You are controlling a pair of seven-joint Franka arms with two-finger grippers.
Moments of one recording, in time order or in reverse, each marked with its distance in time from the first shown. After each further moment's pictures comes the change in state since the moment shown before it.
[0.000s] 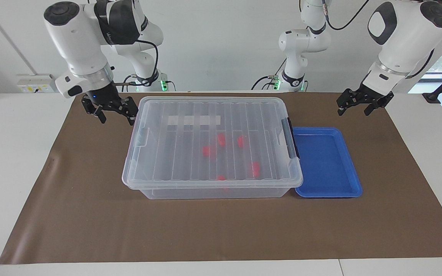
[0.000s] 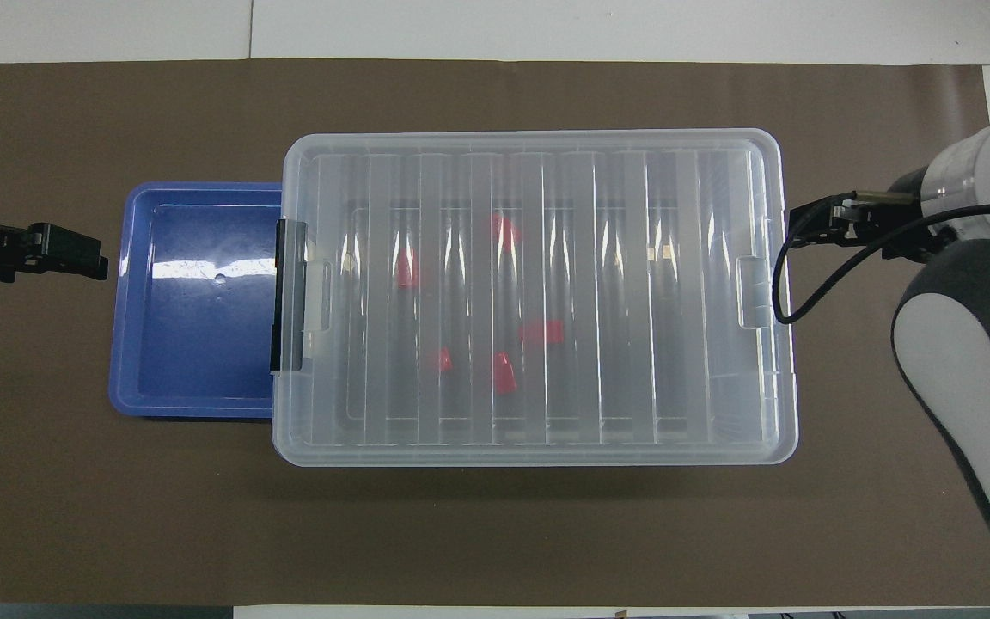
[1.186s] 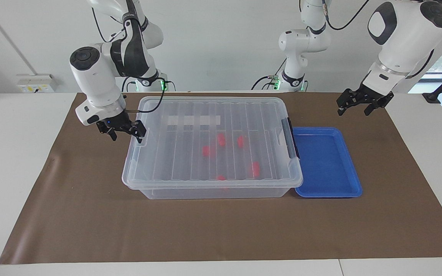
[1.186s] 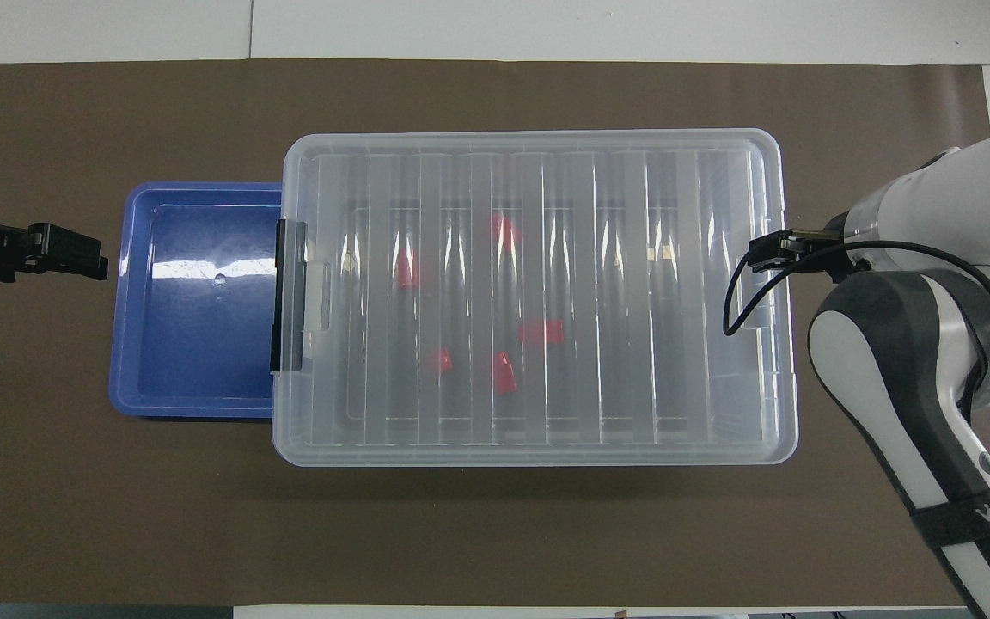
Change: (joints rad) left arm 0.000 0.000 0.000 0.000 0.000 0.000 0.000; right arm -0.011 0.010 -0.007 -0.211 0.001 0.200 -0.001
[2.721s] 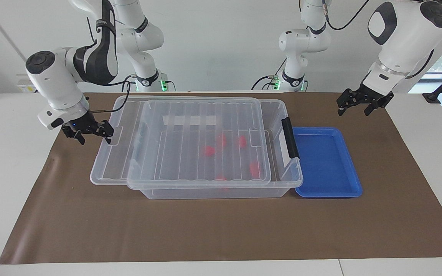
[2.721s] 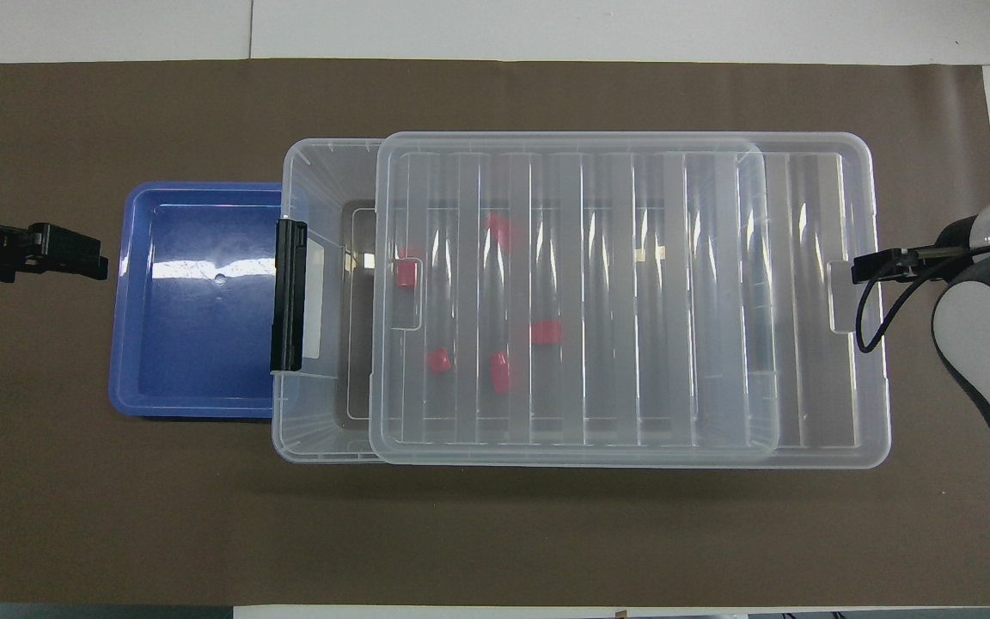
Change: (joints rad) left arm 0.000 0.000 0.000 0.000 0.000 0.000 0.000; right arm -0.217 -0.007 -0.005 -0.032 0.002 0.025 -0.395
